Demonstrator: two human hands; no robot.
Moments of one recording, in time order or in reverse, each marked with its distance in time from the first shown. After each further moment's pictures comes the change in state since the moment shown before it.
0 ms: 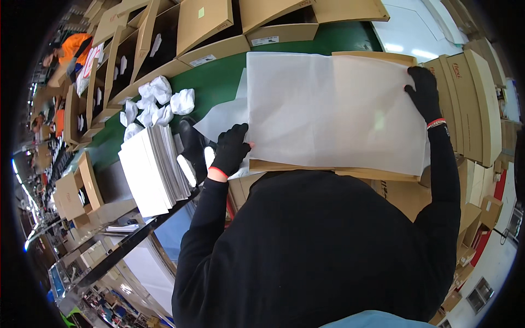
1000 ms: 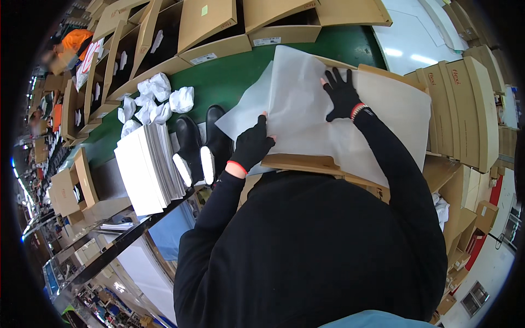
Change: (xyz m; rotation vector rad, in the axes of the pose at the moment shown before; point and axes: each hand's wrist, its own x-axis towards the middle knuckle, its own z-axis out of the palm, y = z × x) left_hand 0.035 0.048 0.016 -0.103 -0.154 -0.154; right_hand 0.057 -0.189 0.102 -0.070 -0.583 -0.212
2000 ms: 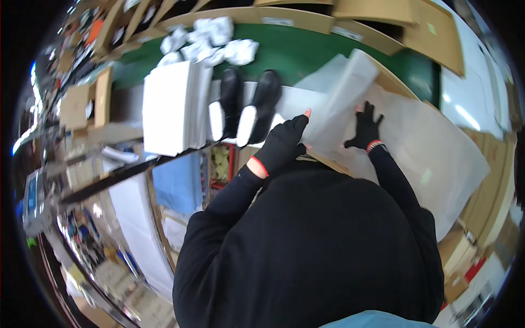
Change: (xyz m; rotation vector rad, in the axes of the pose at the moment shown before) left_hand -0.072 -0.007 -0.009 -0.133 0.284 0.144; right_hand 0.004 -0.098 0.057 0.257 -0.170 0.069
